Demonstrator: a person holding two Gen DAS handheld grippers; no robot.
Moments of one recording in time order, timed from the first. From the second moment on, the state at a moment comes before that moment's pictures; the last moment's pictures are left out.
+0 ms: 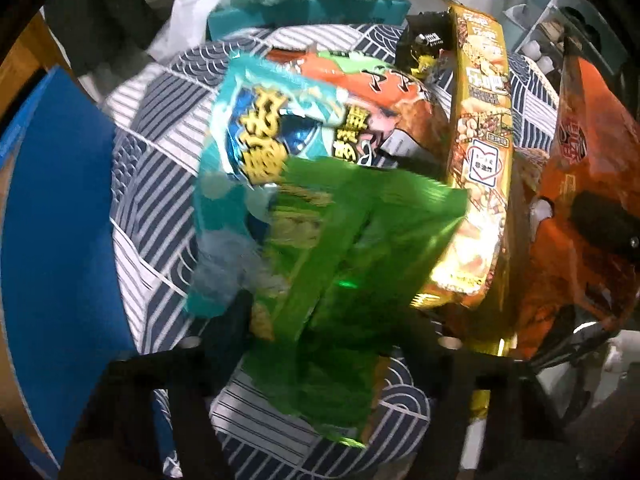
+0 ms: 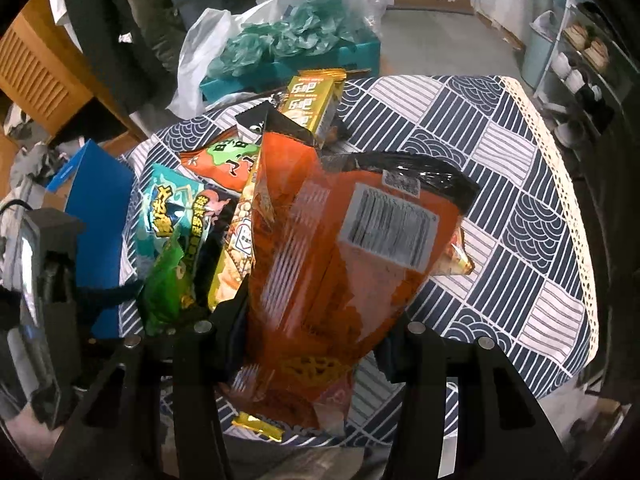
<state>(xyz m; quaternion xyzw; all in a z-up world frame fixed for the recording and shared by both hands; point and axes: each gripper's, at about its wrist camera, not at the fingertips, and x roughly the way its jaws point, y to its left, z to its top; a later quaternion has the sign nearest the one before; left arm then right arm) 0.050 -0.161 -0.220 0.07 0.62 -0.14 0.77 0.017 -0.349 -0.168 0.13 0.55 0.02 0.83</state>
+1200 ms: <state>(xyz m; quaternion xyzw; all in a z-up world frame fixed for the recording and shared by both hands) 0.029 -0.072 -0.073 0.02 0.49 -0.13 0.86 0.024 -0.291 -0.094 0.07 0.47 0.07 0.88</state>
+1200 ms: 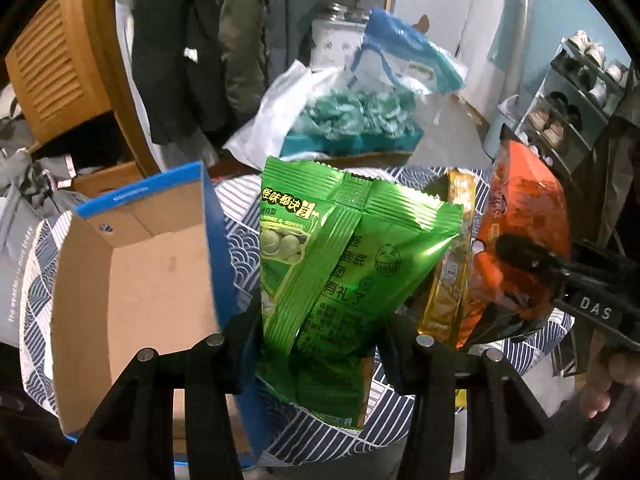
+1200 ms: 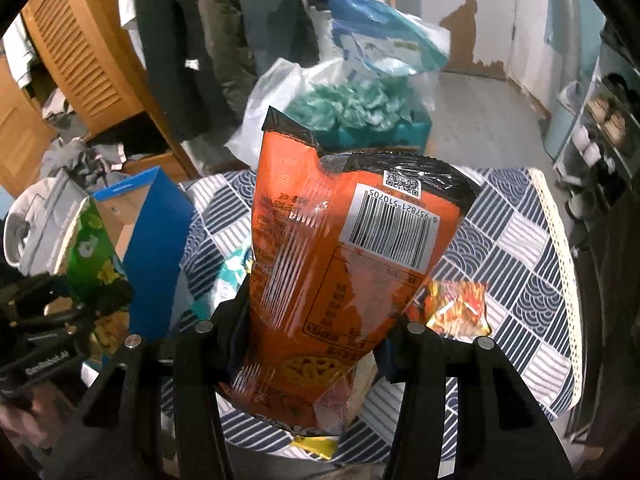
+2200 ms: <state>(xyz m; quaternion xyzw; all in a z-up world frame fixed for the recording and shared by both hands) 0.024 0.050 -0.054 -0.04 0.46 -0.04 0.89 0.051 -0.158 -0.057 0.02 0.44 0.18 0.88</state>
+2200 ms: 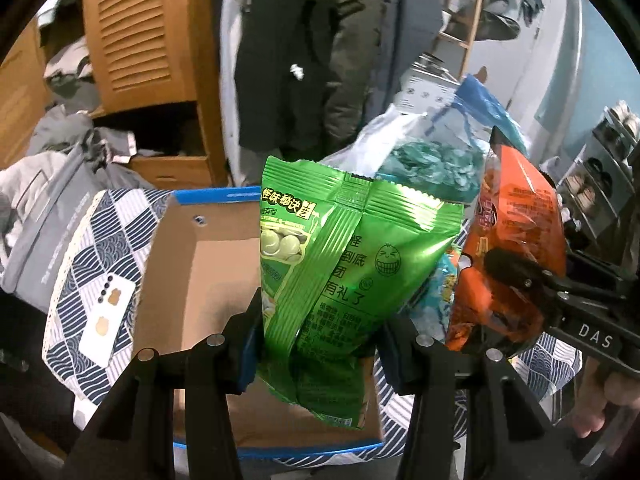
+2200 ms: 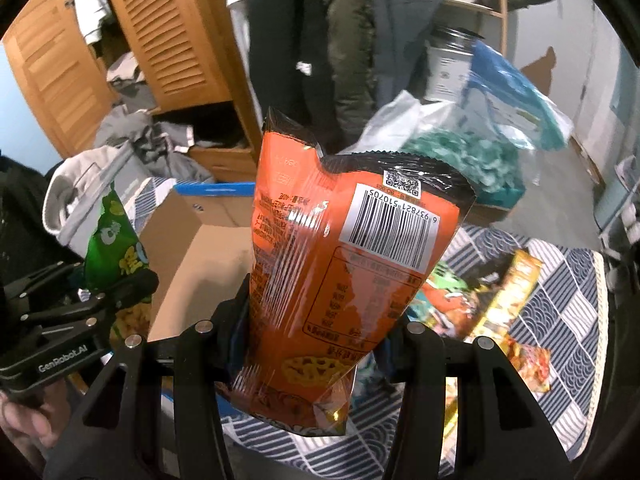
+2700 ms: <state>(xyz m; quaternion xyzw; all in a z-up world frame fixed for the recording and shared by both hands) 0.032 0.117 -0.102 -0.09 0.51 0.03 0.86 0.066 -0.073 -0.073 -0.02 0.46 0.23 0.85</state>
